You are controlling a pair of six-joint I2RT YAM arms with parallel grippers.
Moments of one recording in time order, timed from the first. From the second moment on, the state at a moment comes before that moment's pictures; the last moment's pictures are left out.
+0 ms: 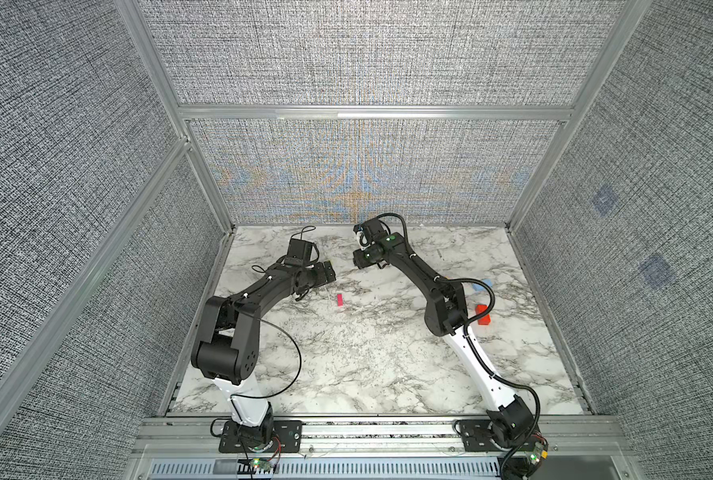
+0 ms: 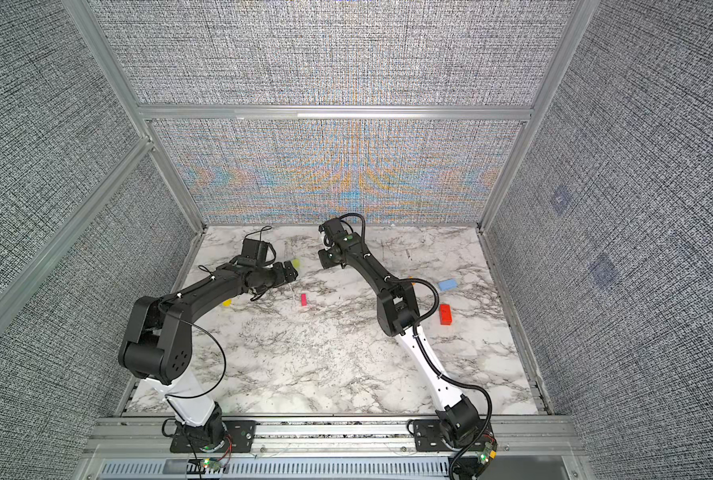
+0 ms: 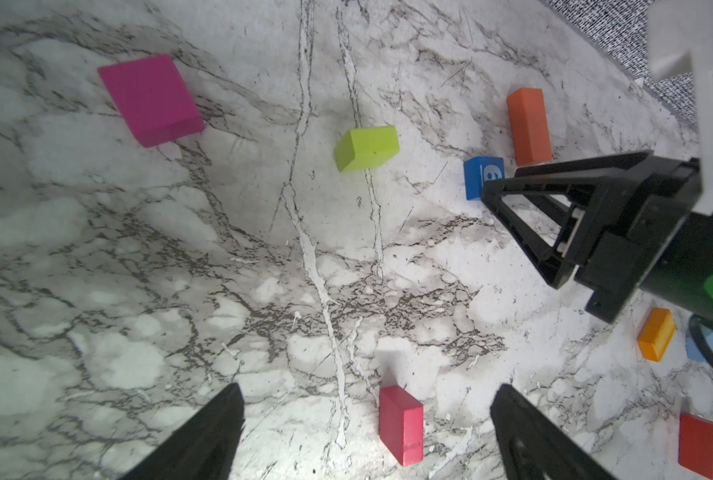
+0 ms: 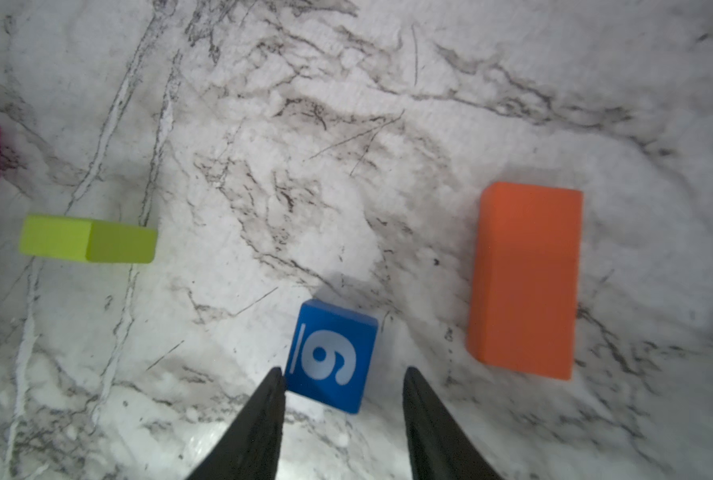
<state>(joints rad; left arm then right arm) -0.29 1.76 1.17 -0.33 0.18 -0.55 0.55 2.81 2.74 -0.87 -0.06 0.08</state>
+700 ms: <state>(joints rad) -0.27 1.77 1.17 -0.33 0.22 -0.57 0.54 2.82 2.76 -0.87 -0.16 0.06</state>
